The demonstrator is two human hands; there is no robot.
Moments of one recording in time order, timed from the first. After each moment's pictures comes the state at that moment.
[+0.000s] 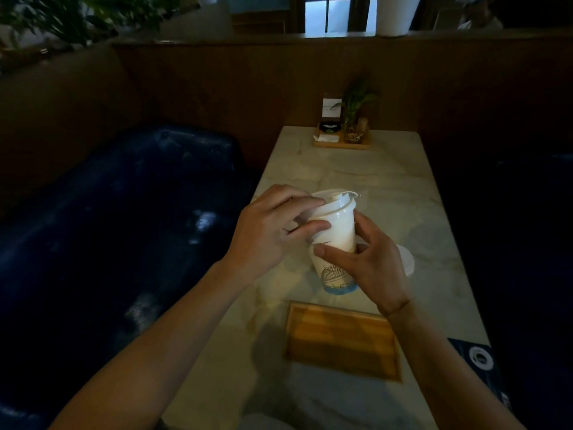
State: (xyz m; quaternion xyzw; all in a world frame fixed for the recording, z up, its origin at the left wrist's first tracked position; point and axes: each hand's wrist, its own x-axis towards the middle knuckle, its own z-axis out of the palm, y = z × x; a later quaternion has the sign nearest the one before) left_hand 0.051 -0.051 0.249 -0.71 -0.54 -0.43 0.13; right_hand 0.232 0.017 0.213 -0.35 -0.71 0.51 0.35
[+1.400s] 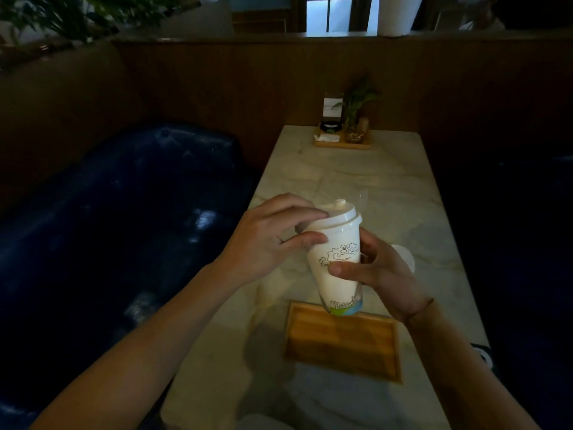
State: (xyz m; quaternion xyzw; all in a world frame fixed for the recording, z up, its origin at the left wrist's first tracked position) left_hand 0.046 -0.063 0.250 -0.74 -0.52 -0.43 0.02; right_hand 0.249 0.029 0.202 -0.25 -0.65 0.68 0.25
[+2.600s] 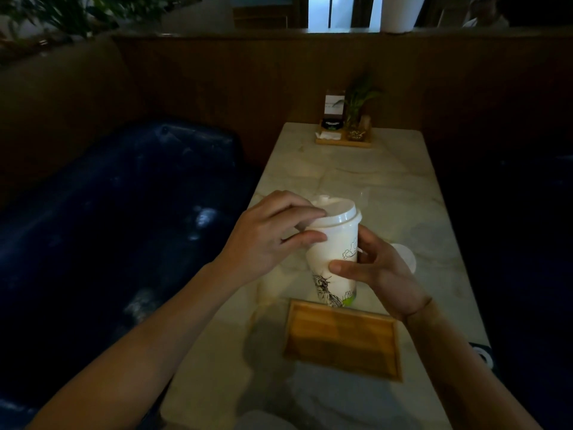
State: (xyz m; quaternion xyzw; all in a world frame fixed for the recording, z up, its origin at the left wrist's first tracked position) left_hand 0.041 -0.060 0.244 -0.75 -0.51 -0.42 0.09; right_hand 0.245 0.031 0.194 -0.25 -0.63 0.70 0.25
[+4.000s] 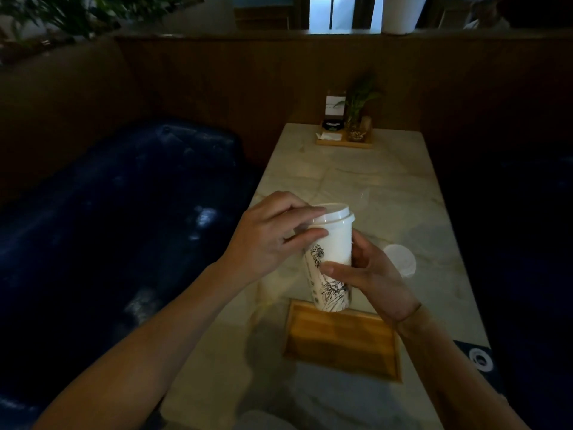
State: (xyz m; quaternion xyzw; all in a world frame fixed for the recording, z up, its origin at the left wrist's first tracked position) left_hand 0.045 -0.060 0.243 -0.74 -0.52 -0.42 0.11; right_hand 0.237 0.020 0.189 -0.23 -0.61 0.71 0.26
